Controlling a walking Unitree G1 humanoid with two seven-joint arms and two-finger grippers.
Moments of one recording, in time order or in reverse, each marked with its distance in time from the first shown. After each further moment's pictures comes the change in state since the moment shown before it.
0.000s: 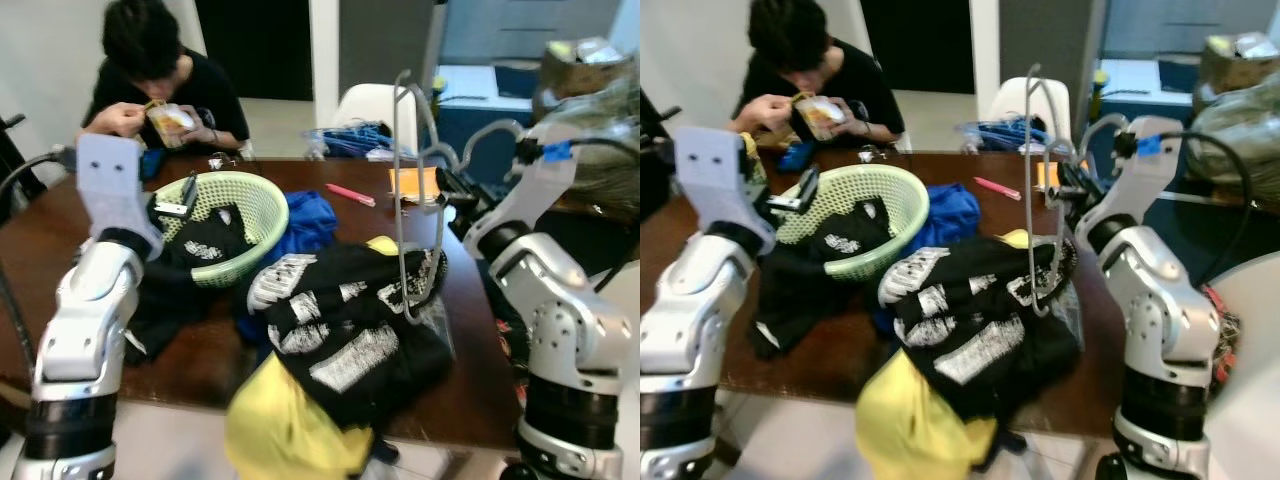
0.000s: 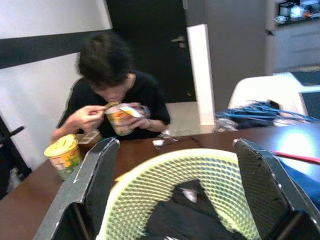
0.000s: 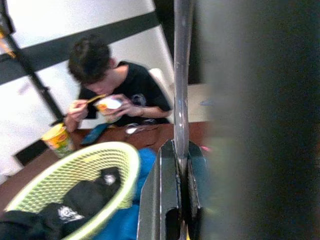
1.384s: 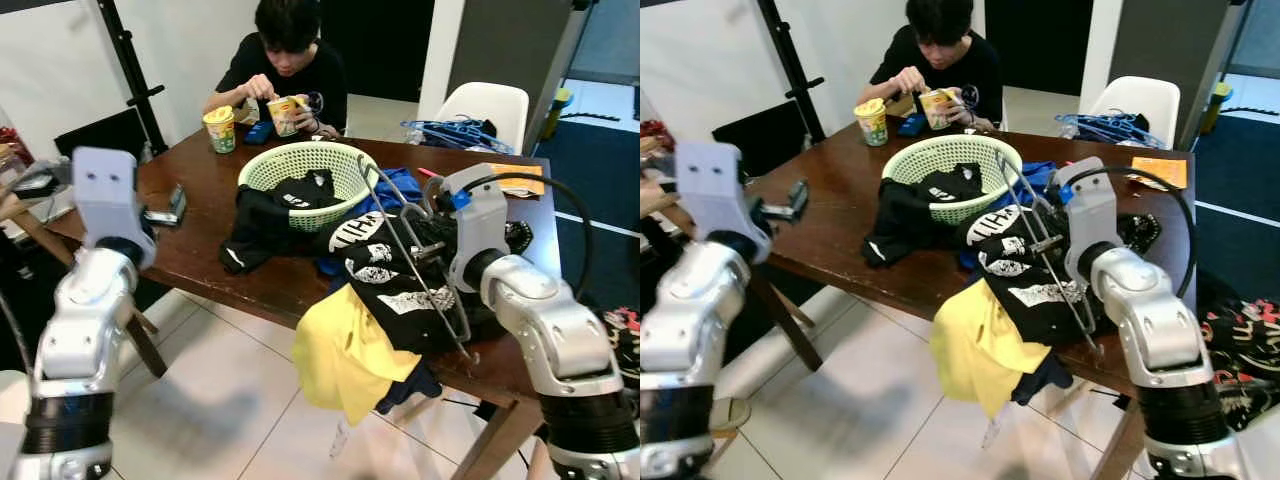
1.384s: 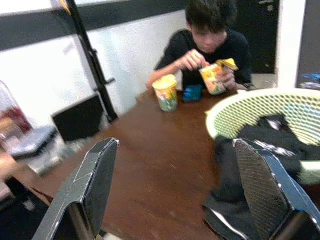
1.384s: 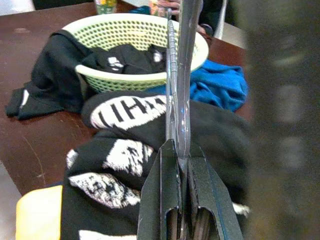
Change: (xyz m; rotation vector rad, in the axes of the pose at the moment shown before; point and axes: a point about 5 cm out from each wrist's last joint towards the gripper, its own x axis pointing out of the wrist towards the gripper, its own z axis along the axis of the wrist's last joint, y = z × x) left arm 0.008 0.017 -0.013 0.029 0.060 0.082; right arm -0.009 -0.024 -0.039 -0.441 0.331 -0.044
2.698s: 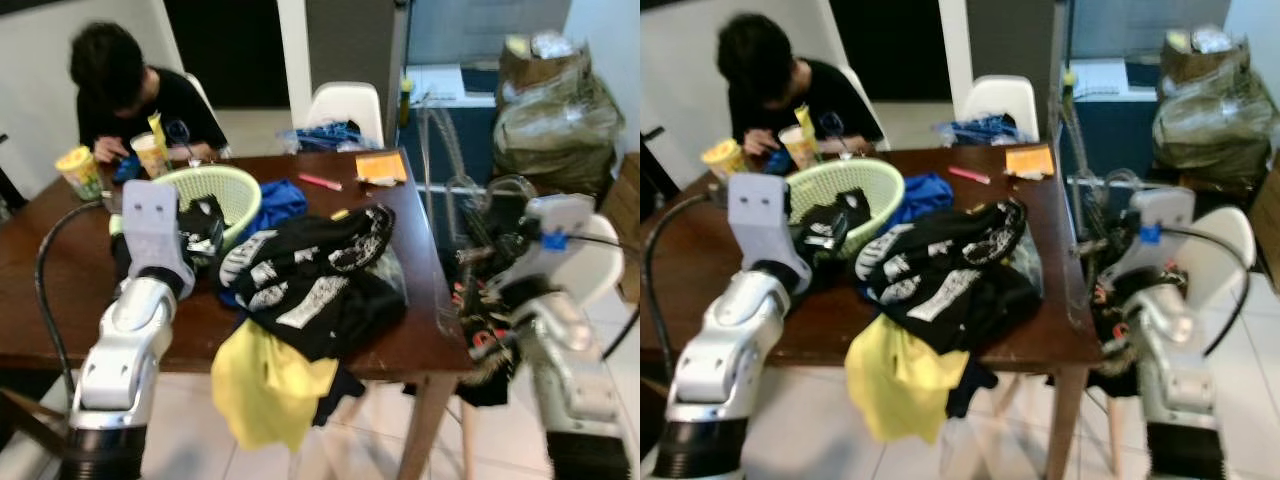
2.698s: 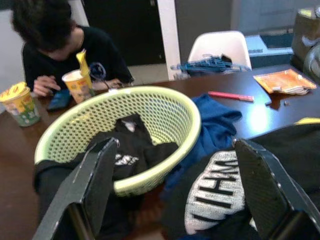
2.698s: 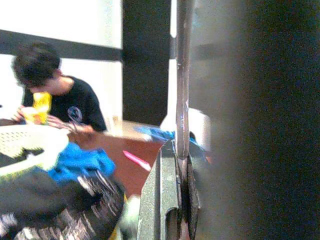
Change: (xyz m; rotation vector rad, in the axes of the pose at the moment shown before) left arm -0.026 -0.056 -0.022 -0.089 0.111 -0.123; right arm -0.025 -0.037 0.003 -0.021 -0.507 -0.153
